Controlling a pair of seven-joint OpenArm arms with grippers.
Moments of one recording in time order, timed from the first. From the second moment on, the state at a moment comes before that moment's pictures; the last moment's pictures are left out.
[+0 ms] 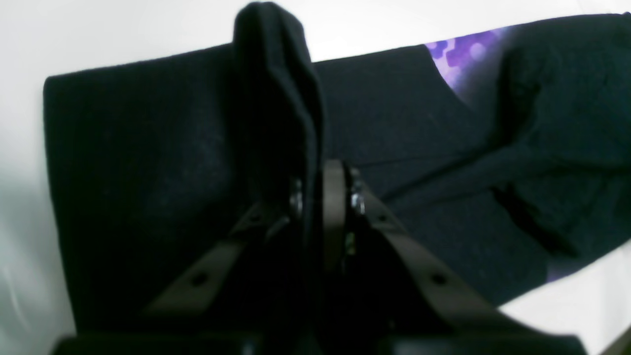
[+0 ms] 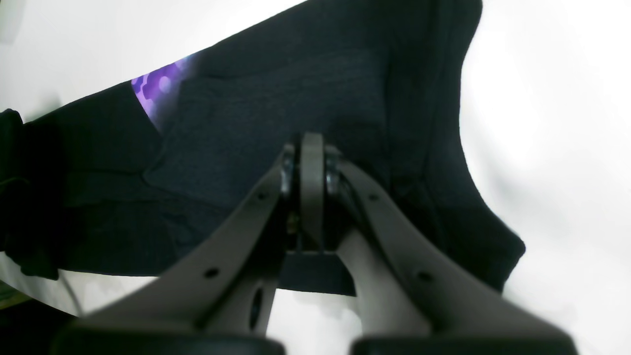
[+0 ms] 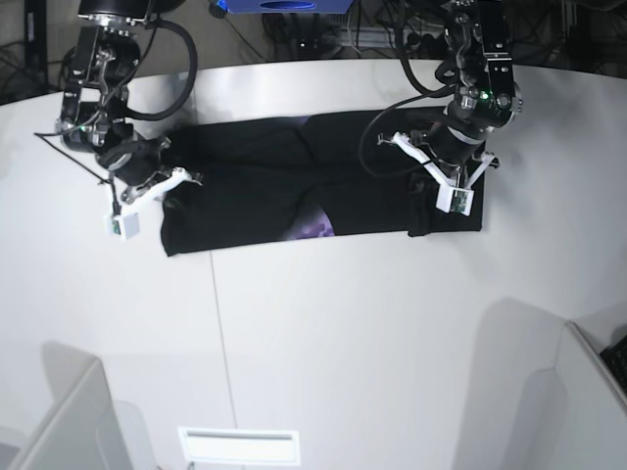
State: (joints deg) left arm 19.6 -2.6 -9.5 109.3 -15.7 -15.6 47.8; right arm -11.9 6.9 12.9 107.0 33.6 4.2 -62.5
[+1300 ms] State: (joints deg) left arm 15.3 0.2 -1.2 104.3 -15.9 -10.2 47.7; right arm -12.8 6.9 13.0 107.0 33.6 4.2 -62.5
